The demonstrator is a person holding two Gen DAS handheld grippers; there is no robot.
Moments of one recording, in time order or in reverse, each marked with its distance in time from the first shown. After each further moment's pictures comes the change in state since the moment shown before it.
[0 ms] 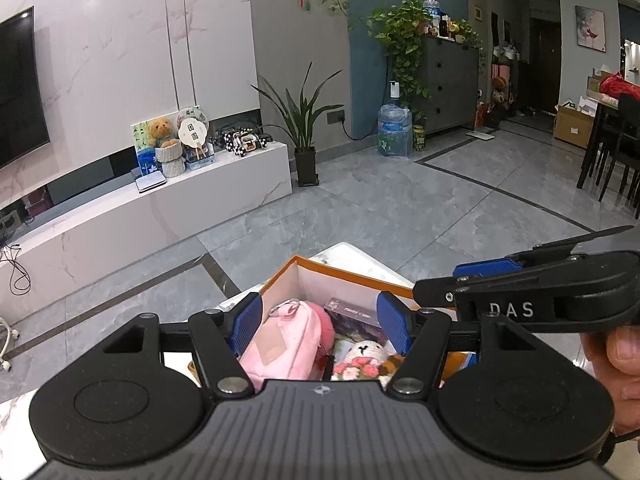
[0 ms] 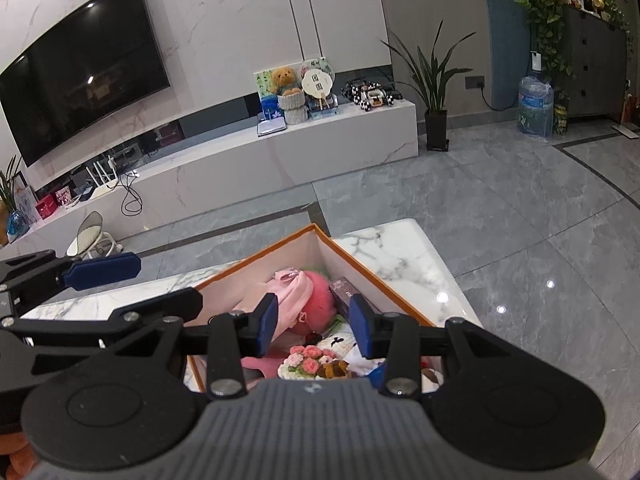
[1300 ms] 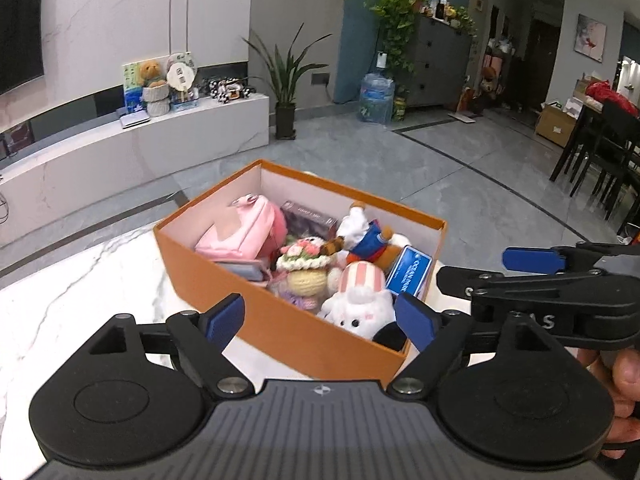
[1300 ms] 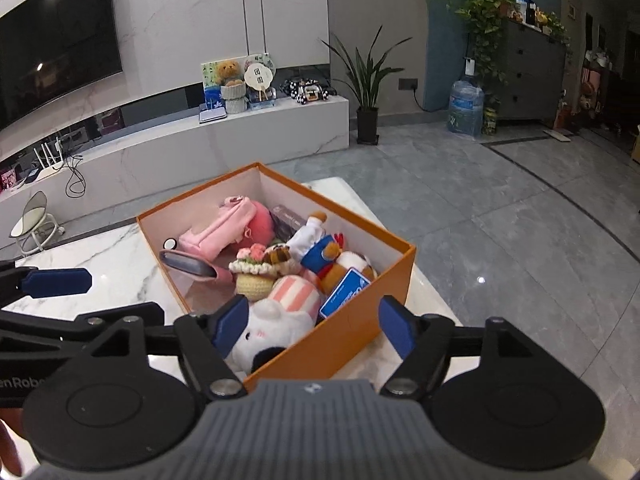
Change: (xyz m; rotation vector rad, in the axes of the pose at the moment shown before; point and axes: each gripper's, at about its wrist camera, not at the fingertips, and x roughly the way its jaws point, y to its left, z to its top) left arm -0.040 -0.008 -0.083 -0.115 0.113 -0.090; right arm -0.069 0.013 -0.106 -0.007 -0.005 -0.224
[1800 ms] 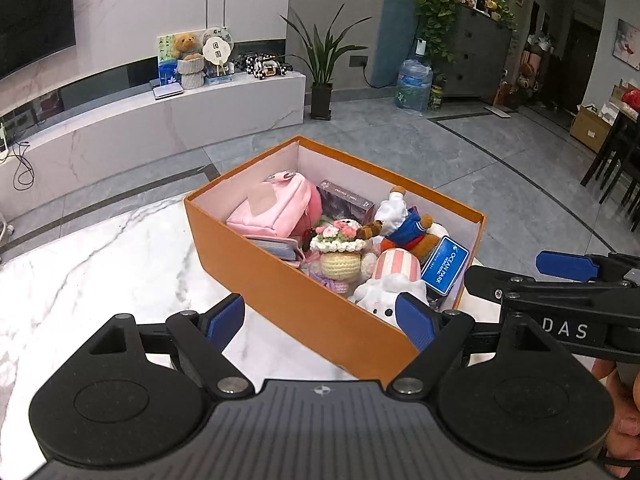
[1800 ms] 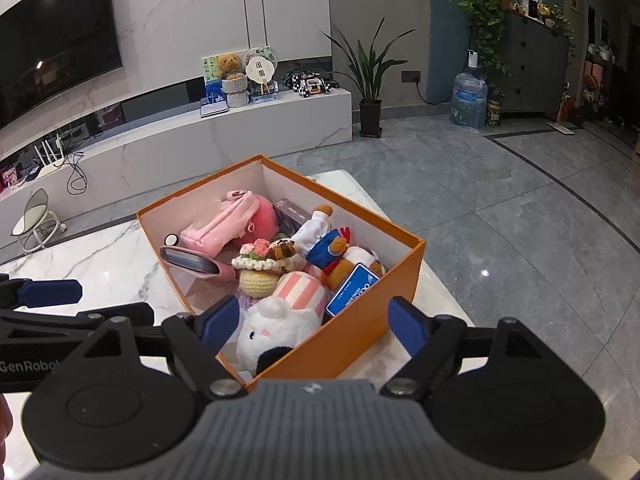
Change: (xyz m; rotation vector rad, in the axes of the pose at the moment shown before) left arm 0.004 0.009 -0.002 -0.060 0.052 0.086; right arm 0.007 0.003 -0.001 0.000 0.018 0.002
